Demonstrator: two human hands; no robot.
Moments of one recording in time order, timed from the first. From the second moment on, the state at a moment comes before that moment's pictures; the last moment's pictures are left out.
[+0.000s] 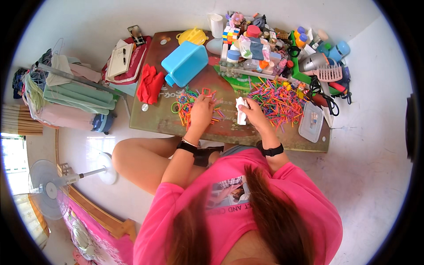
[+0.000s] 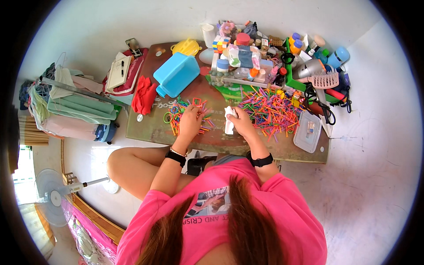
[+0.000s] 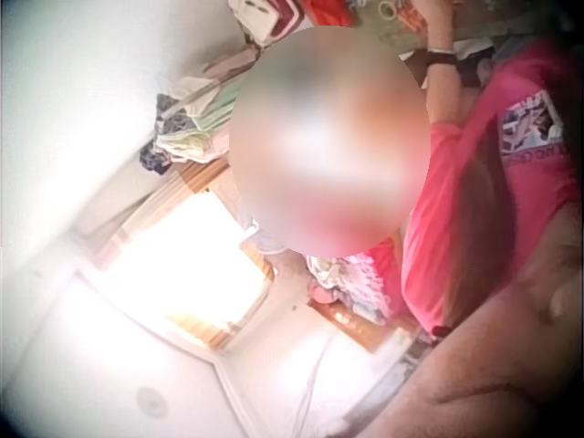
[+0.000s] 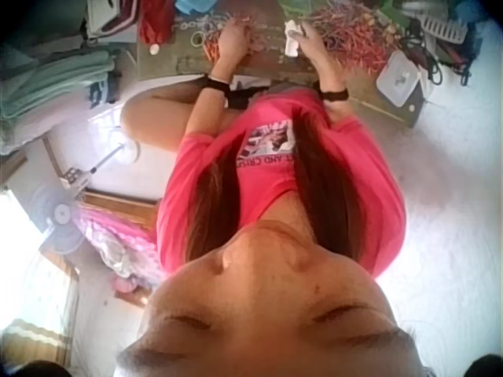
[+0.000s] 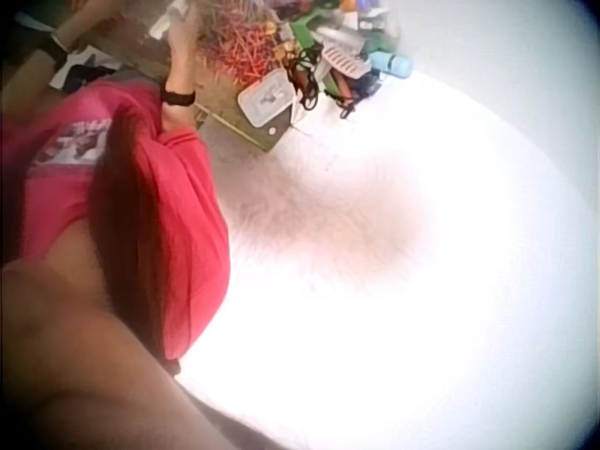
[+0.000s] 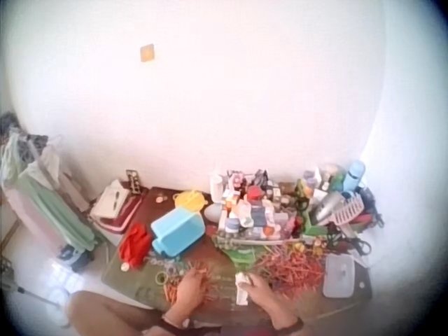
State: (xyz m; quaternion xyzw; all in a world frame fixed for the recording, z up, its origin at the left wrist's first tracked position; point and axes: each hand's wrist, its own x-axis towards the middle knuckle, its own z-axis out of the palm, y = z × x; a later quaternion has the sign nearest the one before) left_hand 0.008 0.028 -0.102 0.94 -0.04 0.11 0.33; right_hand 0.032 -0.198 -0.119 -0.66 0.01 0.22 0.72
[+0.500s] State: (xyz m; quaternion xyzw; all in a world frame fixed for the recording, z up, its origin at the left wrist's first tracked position) left_hand 0.012 0.046 -0.105 0.81 0.11 0.03 0.57; right_hand 0.021 -0.174 -0.101 -0.64 0.02 0.20 0.74
